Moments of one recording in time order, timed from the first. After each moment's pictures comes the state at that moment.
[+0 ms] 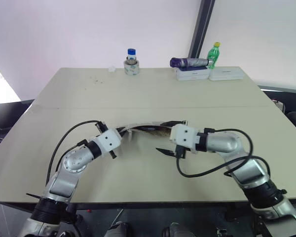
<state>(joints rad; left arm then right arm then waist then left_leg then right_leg) -0.30 0.51 -0.09 -0.05 0.13 -0.10 -0.54 -0.48 -0.61 0.21 -0.30 0.08 0.30 0.92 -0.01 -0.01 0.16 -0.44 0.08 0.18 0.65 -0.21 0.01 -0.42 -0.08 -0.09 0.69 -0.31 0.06</state>
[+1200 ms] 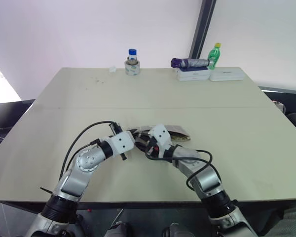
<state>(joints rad) -0.34 0.47 -0.18 -0.10 0.21 -0.06 -0.56 -0.42 -0.22 0.28 -0.06 0.12 0.45 0.59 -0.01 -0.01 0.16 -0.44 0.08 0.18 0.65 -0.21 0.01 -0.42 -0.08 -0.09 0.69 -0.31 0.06</state>
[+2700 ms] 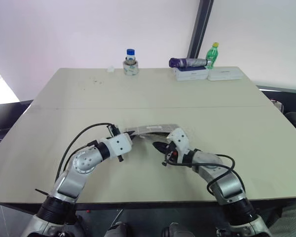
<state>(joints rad) -0.32 0.52 -0.18 -0.08 0.21 -0.10 -0.56 -0.34 -0.35 0.18 -0.14 0.19 0.45 0.64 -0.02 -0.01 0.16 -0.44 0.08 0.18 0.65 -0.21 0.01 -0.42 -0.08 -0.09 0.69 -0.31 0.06</state>
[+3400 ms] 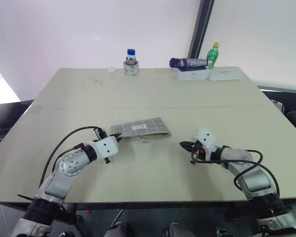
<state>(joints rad) -0.28 0.61 -0.12 0.04 0.20 -0.22 -0.54 -0.34 -0.54 0.07 0.02 0.20 0.36 0.78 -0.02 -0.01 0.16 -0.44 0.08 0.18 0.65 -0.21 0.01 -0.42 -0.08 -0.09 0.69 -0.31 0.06</state>
